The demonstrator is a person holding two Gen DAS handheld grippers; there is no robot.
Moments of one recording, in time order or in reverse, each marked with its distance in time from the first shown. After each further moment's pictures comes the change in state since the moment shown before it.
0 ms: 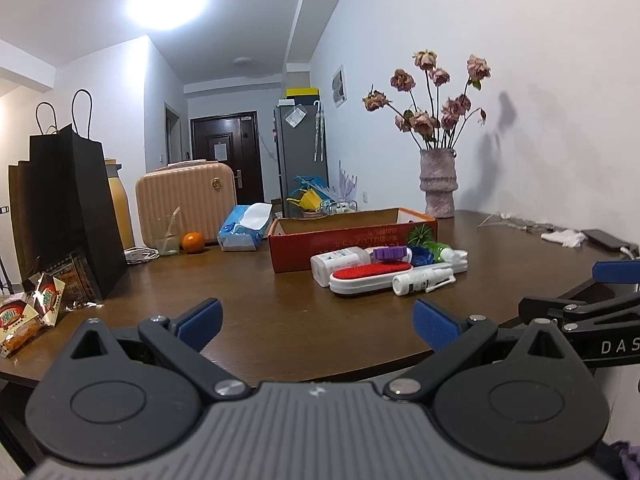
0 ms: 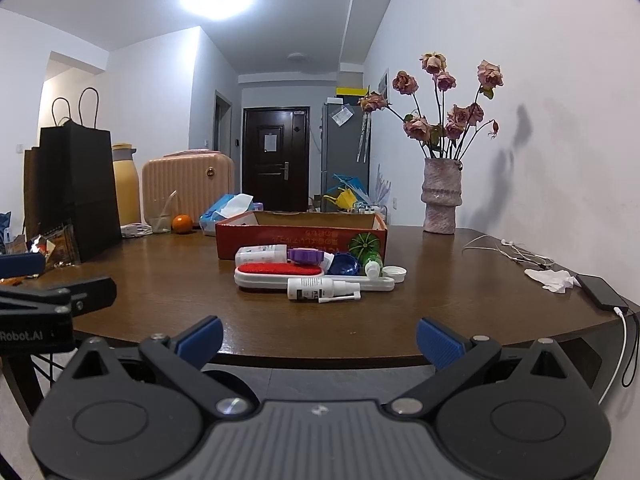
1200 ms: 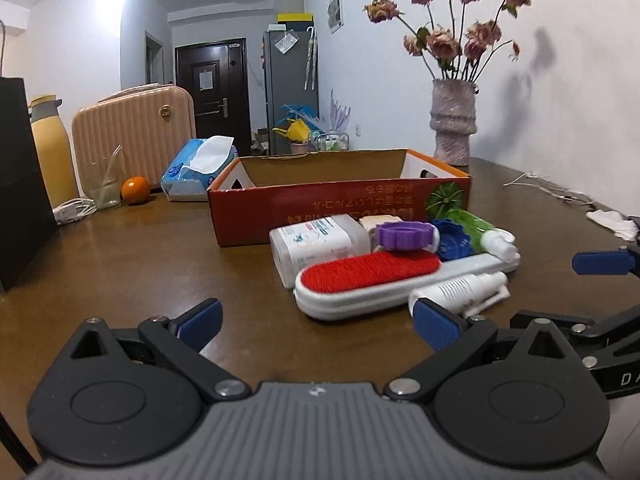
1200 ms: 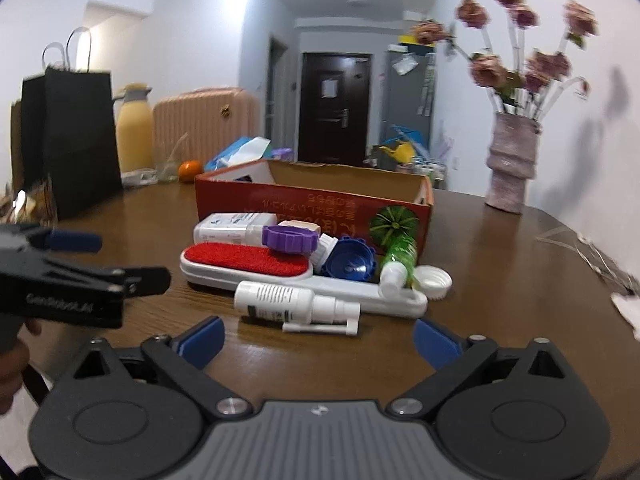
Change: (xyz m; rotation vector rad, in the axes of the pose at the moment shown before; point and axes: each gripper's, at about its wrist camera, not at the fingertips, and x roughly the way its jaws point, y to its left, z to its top) left arm 0.215 -0.023 0.028 -0.038 0.231 -0.045; right arm 0.193 -0.057 0.041 -0.112 0.179 0.192
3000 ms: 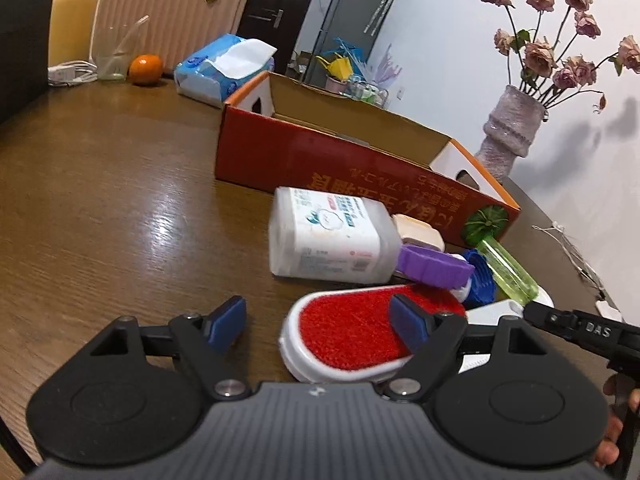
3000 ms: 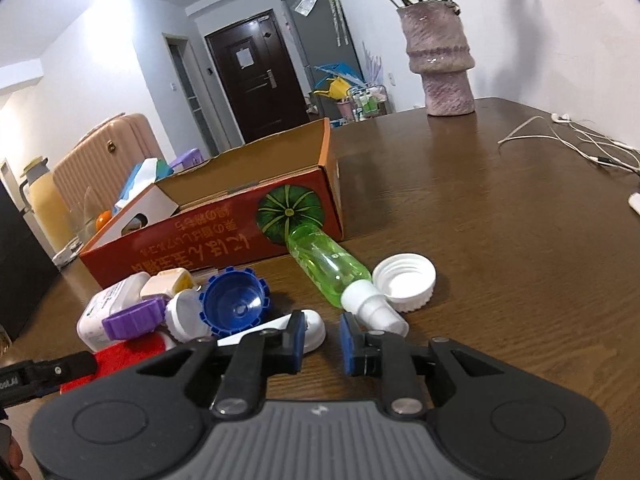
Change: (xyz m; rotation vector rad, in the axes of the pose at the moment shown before) left arm 0.076 0.032 0.020 -0.396 0.217 -0.061; right arm 0.097 -0.114 0.023 0.415 0.145 -0.016
